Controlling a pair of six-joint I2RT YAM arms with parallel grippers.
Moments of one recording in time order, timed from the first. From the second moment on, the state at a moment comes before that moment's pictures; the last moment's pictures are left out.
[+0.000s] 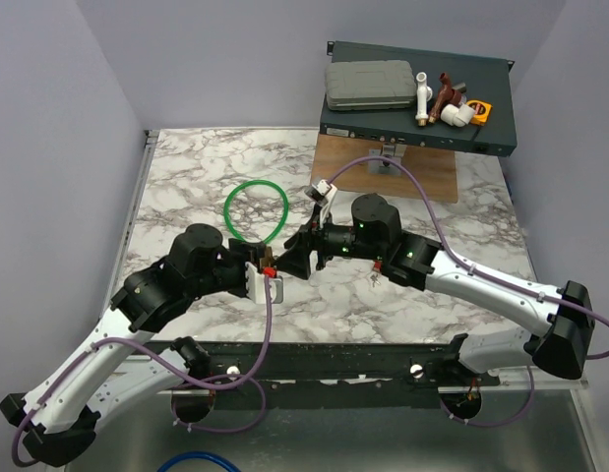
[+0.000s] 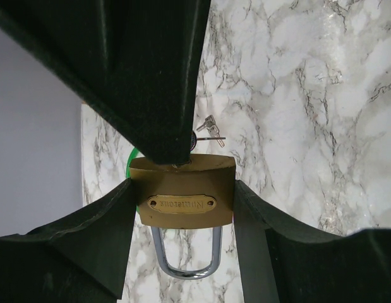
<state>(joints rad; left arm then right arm) -0.75 0.72 0.97 -0.81 0.28 0.98 0.99 1.30 1.08 0.01 -0.34 0.39</state>
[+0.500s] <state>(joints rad) -0.76 0.73 0.98 -0.81 0.28 0.97 0.99 1.43 1.14 0.07 -0.38 0.40</state>
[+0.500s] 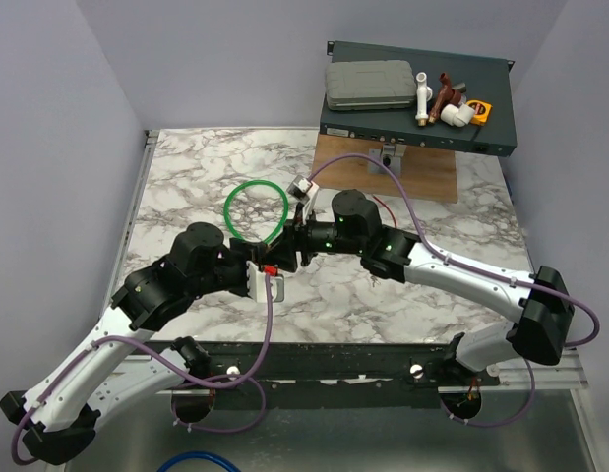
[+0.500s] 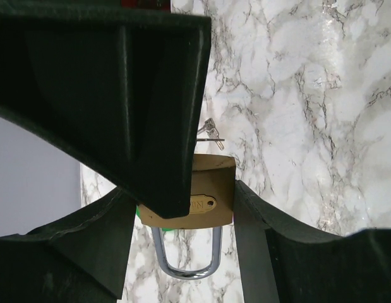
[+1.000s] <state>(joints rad) -0.76 0.73 1.00 -0.79 0.27 0.97 0.98 1.46 1.16 0.09 -0.40 0.46</state>
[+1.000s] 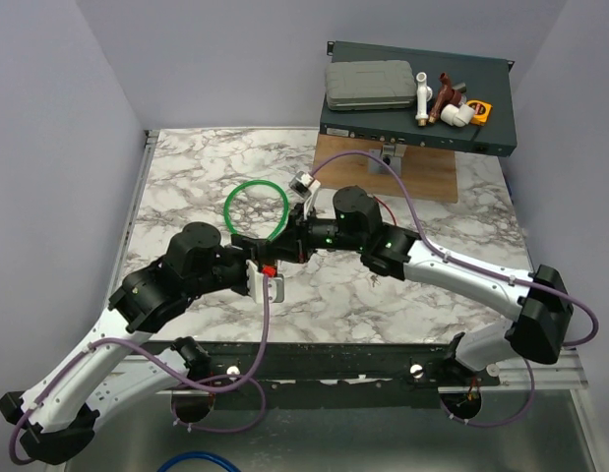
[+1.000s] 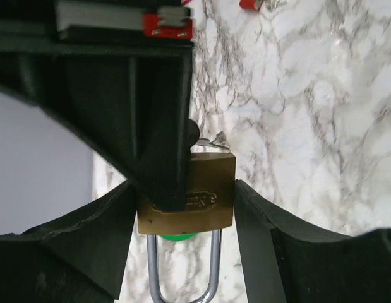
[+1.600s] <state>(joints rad) -0.55 0.89 1.19 -1.02 0.64 0.77 0.98 1.33 1.15 -0.12 -0.53 0.16</state>
